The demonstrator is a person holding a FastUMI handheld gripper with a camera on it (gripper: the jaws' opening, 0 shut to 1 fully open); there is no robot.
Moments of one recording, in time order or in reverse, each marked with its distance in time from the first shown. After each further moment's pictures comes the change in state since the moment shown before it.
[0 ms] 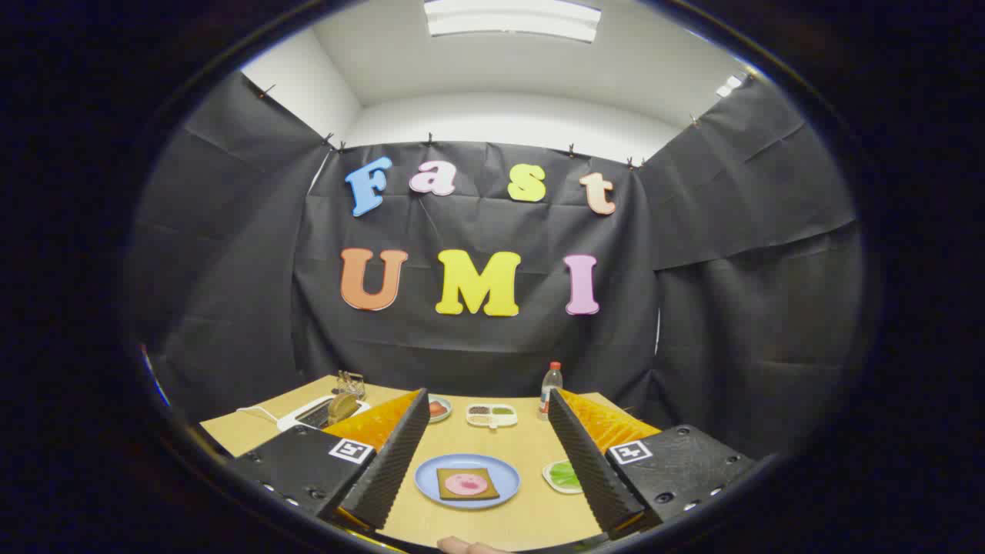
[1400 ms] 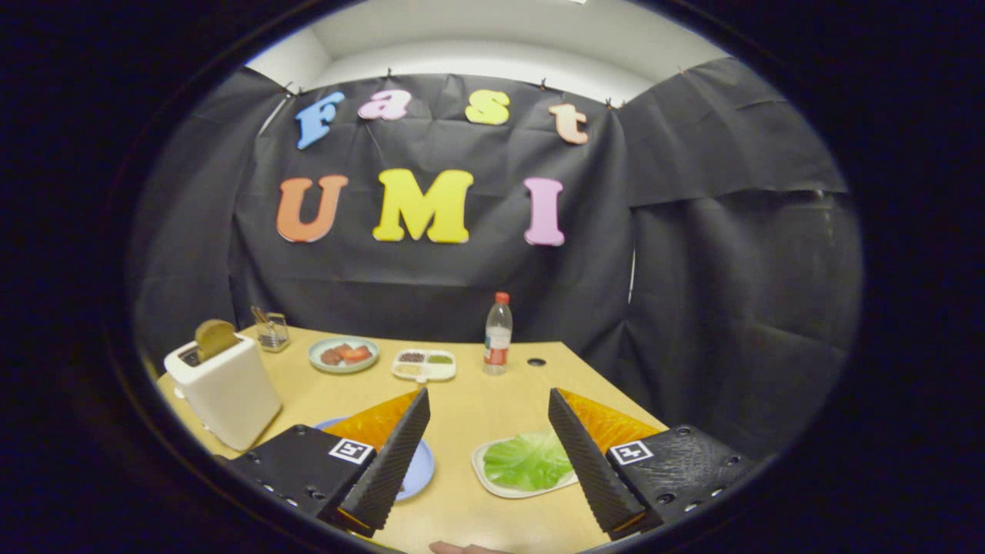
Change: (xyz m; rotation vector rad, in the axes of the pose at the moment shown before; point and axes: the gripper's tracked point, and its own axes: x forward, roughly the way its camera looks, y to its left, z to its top) arm 0.160 -0.145 -0.159 -0.003 0.279 -0.158
